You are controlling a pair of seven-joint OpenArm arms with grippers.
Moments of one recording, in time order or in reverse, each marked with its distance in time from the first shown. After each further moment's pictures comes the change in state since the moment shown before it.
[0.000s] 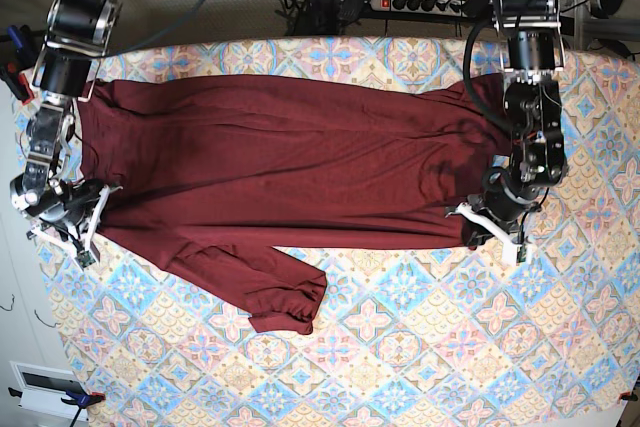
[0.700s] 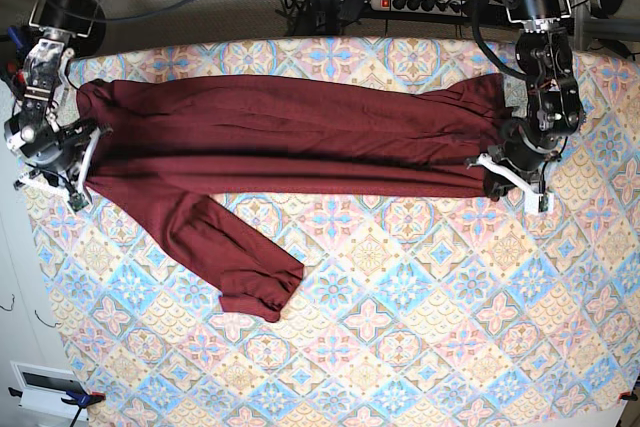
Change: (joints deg) left arm 13.3 0.0 -8.0 9.2 -0.2 -0.6 2.5; right arm -17.9 1.1 6.6 16.3 0.7 0.3 -3.0
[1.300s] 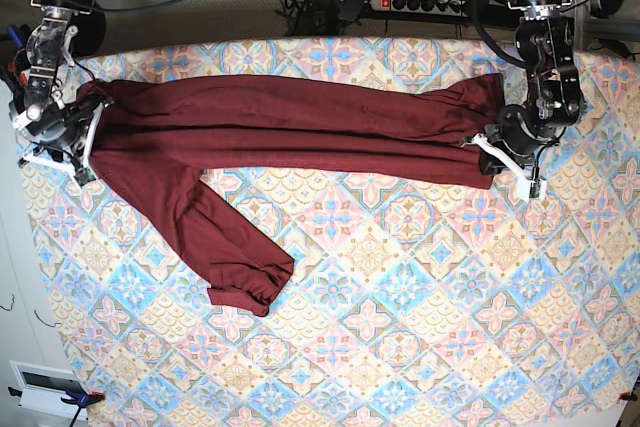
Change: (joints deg) left arm 3.3 -0.1 0.0 5.3 0.5 0.2 9.7; right arm -6.7 0.2 0.3 2.6 0.0 0.0 -1.2
